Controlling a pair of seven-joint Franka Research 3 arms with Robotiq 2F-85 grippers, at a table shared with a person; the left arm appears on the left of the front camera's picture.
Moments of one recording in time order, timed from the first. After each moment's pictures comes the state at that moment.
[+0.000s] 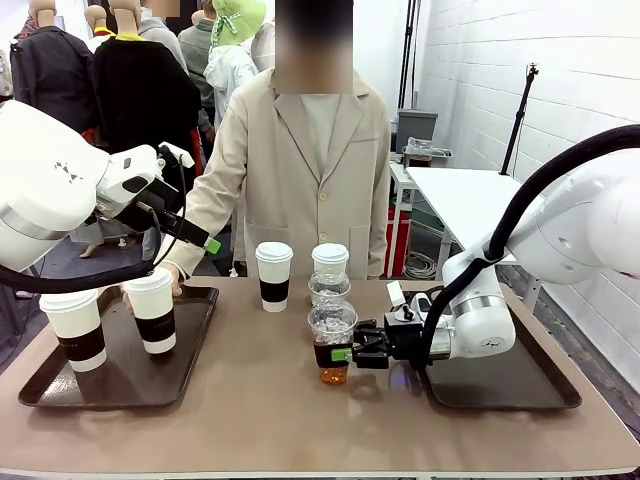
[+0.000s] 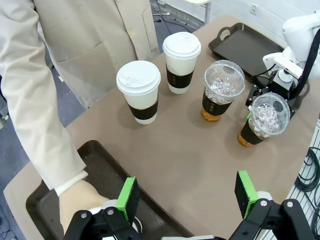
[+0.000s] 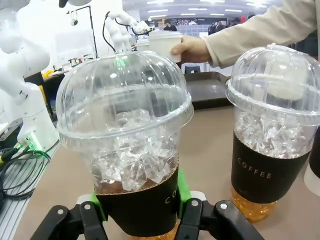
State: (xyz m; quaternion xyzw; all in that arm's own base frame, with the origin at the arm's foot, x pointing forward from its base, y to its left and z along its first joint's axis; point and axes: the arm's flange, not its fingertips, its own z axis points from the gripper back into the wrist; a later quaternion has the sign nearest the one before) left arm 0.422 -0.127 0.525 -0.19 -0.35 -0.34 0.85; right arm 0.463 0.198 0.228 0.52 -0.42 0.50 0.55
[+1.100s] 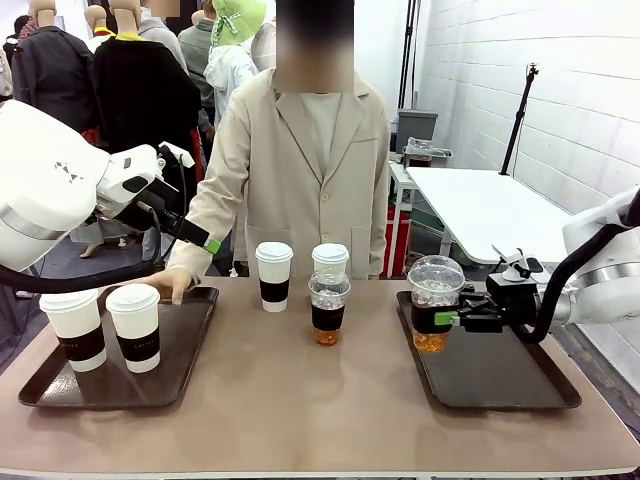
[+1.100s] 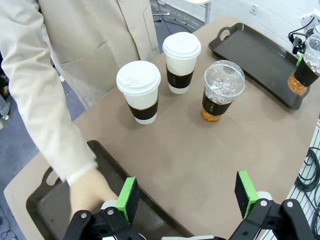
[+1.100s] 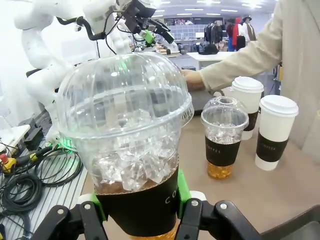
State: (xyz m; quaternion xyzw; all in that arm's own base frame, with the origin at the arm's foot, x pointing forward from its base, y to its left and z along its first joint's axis) left arm 0.422 -0.127 0.525 -0.19 -0.35 -0.34 0.85; right arm 0.434 0.024 0.341 0.51 -0.42 0.50 0.56
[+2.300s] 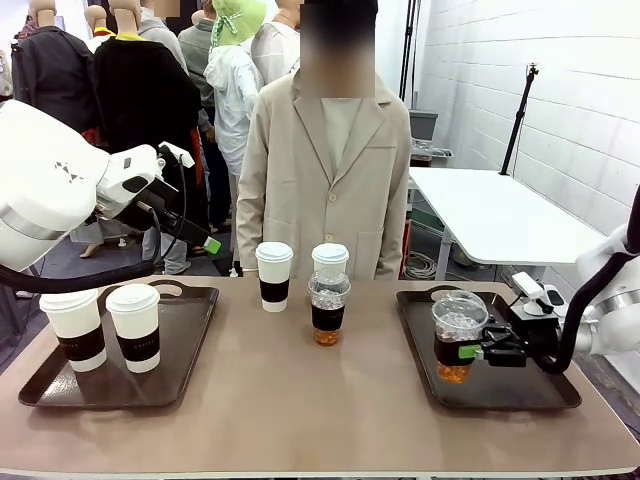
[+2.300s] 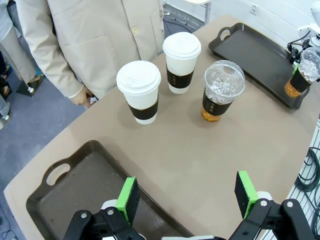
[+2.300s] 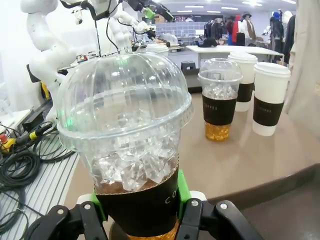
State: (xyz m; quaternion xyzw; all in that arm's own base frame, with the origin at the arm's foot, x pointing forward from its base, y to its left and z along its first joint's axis) left arm 0.422 -0.127 0.525 -0.19 -0.35 -0.34 0.85; right arm 0.426 -0.031 0.276 0.51 -0.42 0.50 0.56
